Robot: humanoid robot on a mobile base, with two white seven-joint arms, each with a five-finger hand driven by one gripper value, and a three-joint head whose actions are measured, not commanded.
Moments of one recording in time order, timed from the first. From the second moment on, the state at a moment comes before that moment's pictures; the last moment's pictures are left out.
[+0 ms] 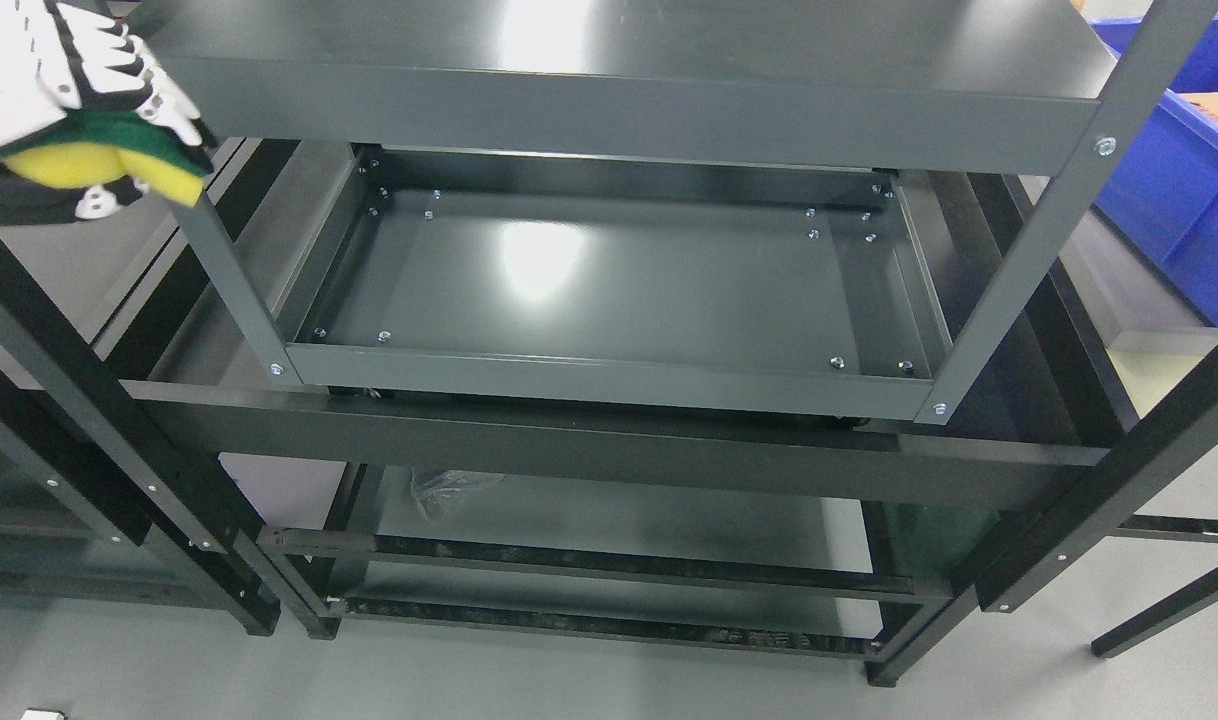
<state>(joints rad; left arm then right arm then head) -0.83 0.74 0.10 -1.56 0.00 -0.79 -0.86 -0.07 0.00 -0.21 0.00 -0.11 0.08 -0.07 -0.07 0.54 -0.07</state>
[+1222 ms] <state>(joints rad) -1.24 0.11 -0.52 -1.44 -0.41 -0.68 -0.51 -0.07 0.00 -0.21 0.00 -0.11 0.08 -0.07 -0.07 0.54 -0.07</state>
